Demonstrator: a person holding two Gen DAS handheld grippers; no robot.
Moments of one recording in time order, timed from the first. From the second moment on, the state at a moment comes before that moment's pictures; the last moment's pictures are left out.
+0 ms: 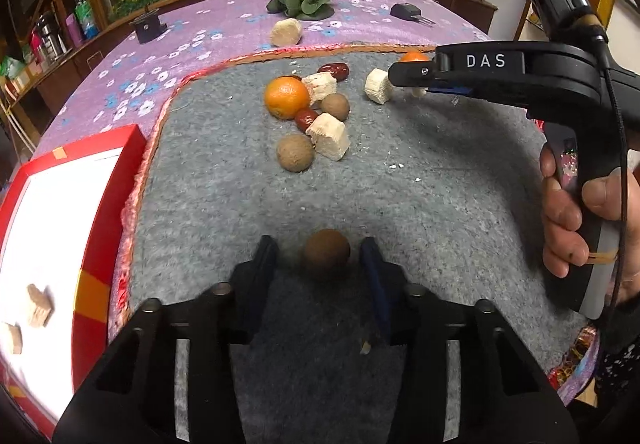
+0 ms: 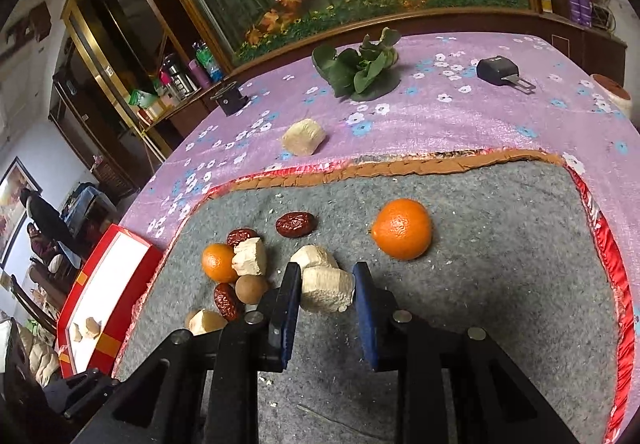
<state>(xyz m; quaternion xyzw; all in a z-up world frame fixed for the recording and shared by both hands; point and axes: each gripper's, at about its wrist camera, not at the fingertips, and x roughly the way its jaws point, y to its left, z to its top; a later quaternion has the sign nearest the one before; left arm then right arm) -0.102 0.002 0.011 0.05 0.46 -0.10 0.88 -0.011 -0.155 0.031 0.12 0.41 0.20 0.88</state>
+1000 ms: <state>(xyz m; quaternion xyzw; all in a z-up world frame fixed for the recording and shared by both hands) -0.180 0.147 0.112 -0.04 0.26 0.08 0.96 -0.030 -0.135 0.052 0.10 0.35 0.20 0.91</state>
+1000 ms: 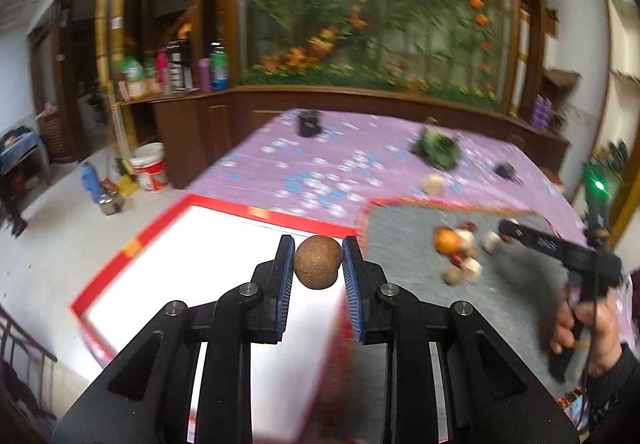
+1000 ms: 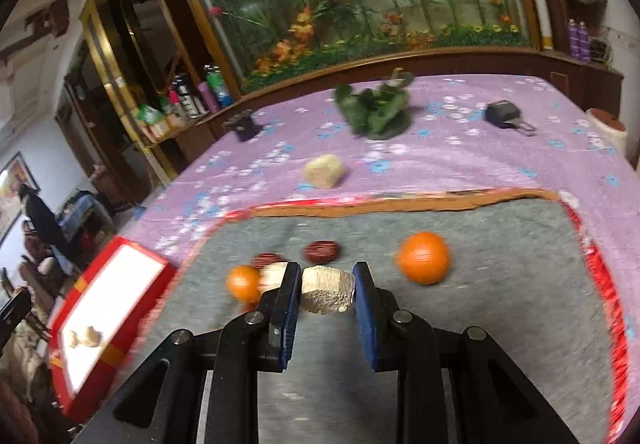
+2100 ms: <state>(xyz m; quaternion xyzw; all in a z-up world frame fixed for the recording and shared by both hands) -0.180 0.252 0.040 -0.08 0.36 0.18 0.91 -0.110 0.138 0.033 -0.05 0.43 0.46 0.77</state>
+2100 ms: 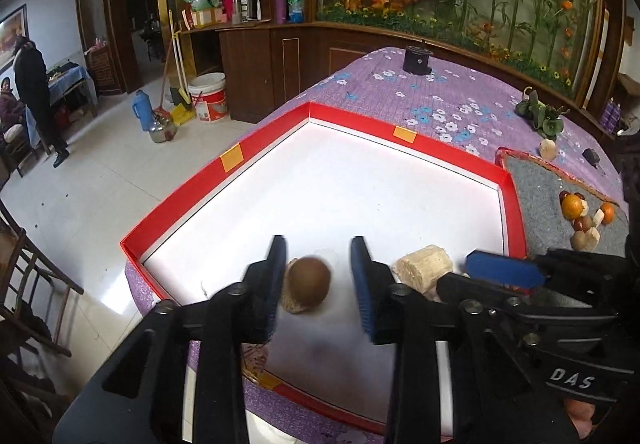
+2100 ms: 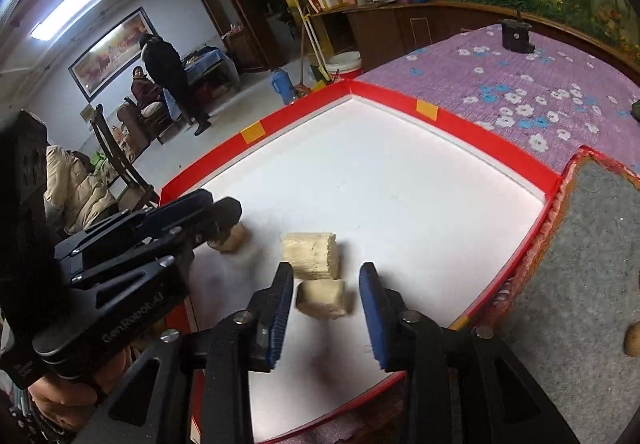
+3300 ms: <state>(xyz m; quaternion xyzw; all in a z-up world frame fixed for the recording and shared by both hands) -0.125 0.068 0.057 0.06 0.39 -0.03 0.92 -0.023 -0.098 0.021 0.05 0.44 0.30 0.85</state>
